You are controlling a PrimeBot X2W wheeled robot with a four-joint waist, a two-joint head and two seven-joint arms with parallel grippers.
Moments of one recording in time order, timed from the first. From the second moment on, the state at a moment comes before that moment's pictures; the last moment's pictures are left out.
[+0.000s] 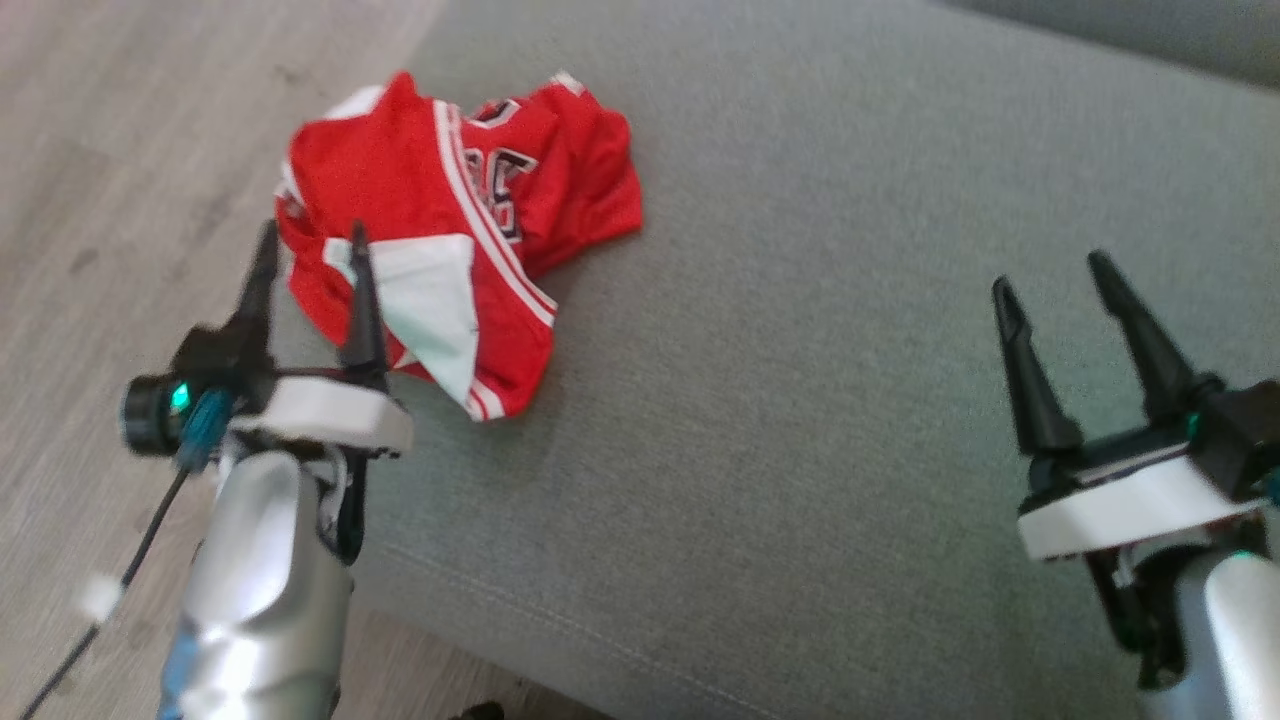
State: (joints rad) left arm -0.49 0.05 -0.02 0.56 -0.10 -0.07 -0.25; right arm -0.06 -0.16 0.08 -0.16 0.13 0.13 0.03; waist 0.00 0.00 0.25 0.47
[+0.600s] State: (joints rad) left arm -0.79 0.03 -0.07 1.13 -0.23 -0.12 0.05; right arm -0.09 -0.20 0.04 -0.20 0.13 0.13 0.06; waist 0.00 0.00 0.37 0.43
